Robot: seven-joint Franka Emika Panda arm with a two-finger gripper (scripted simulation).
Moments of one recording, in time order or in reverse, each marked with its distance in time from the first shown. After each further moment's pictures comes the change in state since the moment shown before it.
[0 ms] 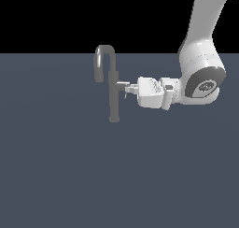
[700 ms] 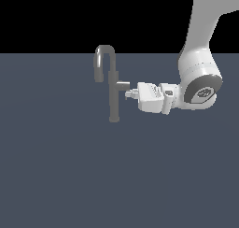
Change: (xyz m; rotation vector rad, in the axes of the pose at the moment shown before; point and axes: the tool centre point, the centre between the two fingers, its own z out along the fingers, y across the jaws) arm 0.019 -0.001 -0.003 -0.019 -0.012 0.042
